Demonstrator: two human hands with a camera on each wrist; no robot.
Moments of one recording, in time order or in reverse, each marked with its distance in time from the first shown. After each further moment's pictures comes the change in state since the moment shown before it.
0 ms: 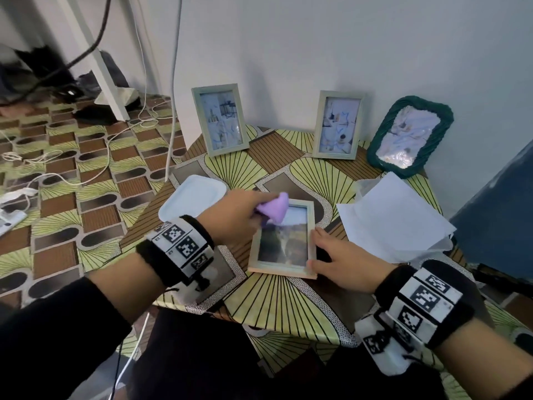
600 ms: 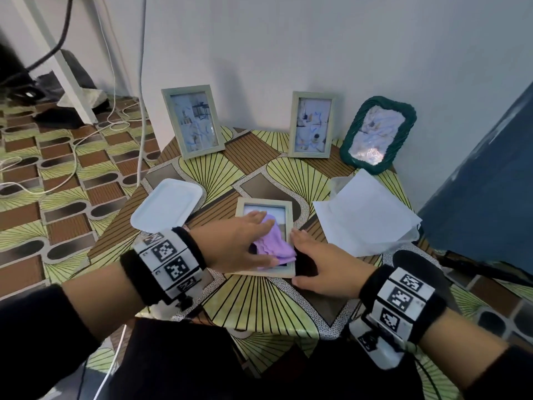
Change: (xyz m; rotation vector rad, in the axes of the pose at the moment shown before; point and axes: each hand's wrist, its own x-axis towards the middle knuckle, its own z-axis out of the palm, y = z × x) left_hand -0.003 0.023 0.020 0.176 -0.479 0.076; right_hand -0.009 0.018 0.011 -0.117 0.019 -0.035
